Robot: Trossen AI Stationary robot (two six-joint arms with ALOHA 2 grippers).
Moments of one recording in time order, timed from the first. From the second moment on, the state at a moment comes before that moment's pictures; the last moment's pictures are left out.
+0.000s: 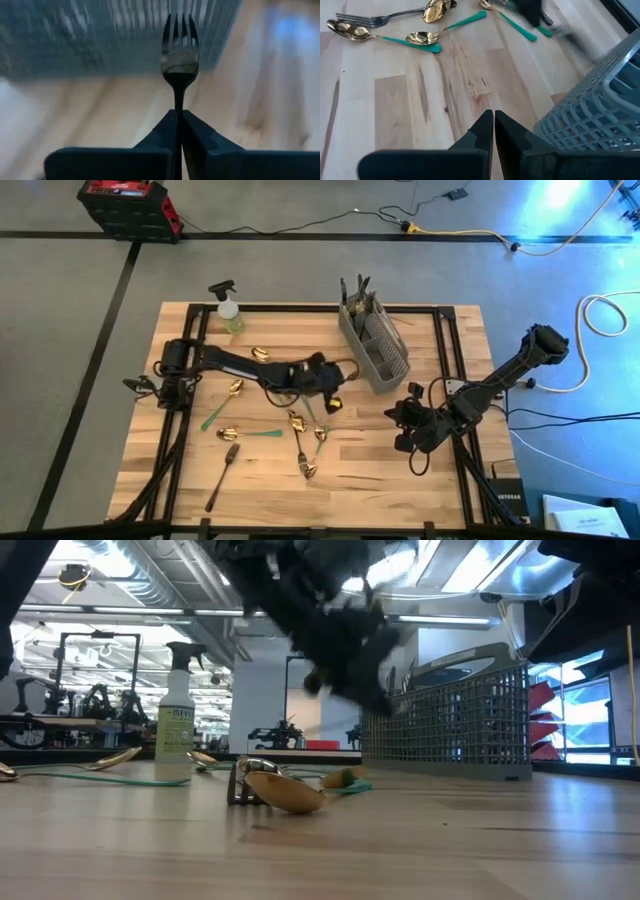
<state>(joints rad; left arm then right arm) 0.02 1.92 1.29 0.01 -0.31 -0.18 0.65 1.12 0.68 -0.62 0.65 0.70</state>
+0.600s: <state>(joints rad) 0.24 1.85 1.33 0.83 0.01 -0.23 0.65 1.12 0.68 -0.63 0.63 0.71</state>
